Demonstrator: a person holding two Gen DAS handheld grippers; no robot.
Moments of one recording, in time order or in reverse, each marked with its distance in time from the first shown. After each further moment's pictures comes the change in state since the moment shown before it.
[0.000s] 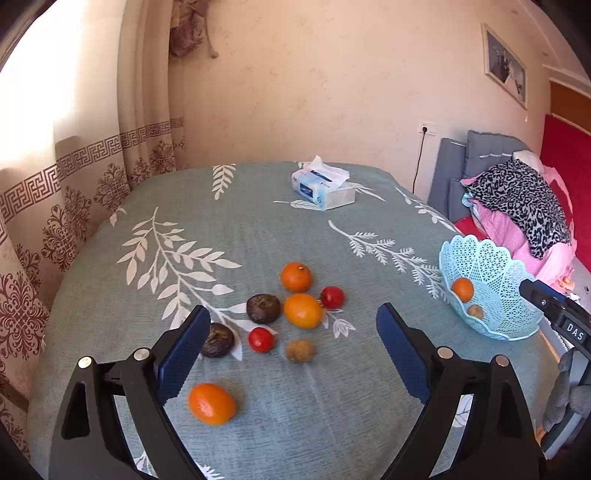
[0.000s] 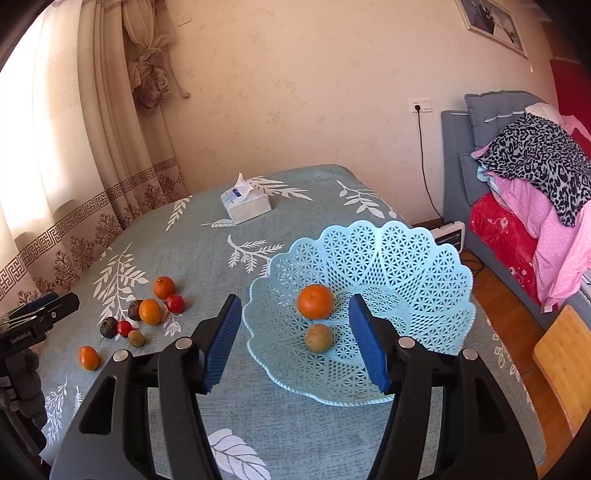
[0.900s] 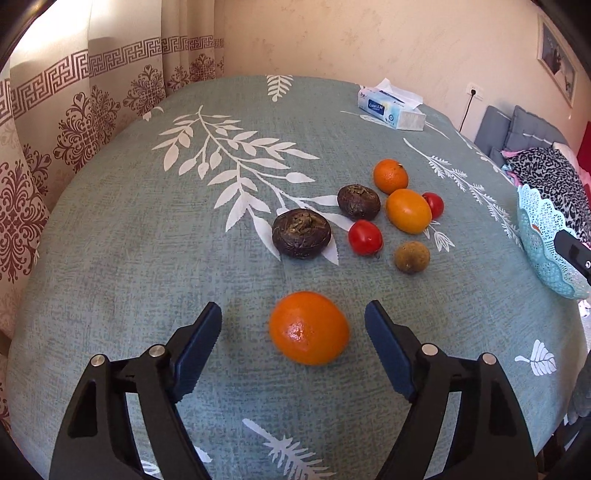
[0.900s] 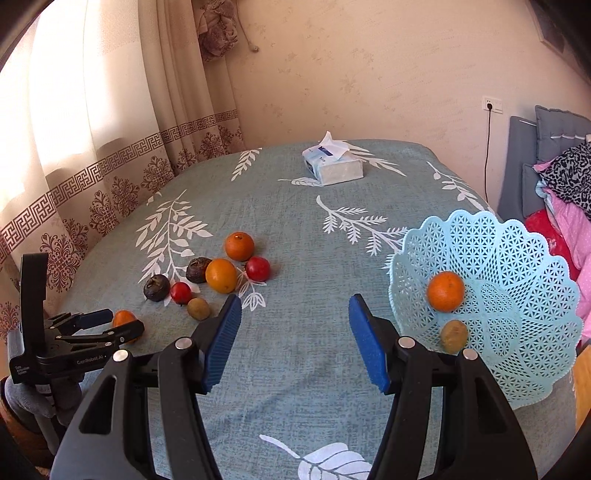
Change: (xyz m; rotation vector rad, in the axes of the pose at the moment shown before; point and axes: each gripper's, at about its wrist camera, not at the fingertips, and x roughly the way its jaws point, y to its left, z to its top) left arm 0.053 0.073 -0.067 -0.115 0.255 0.063; right arm 0.052 0.100 -0.016 -0.164 0.135 0.157
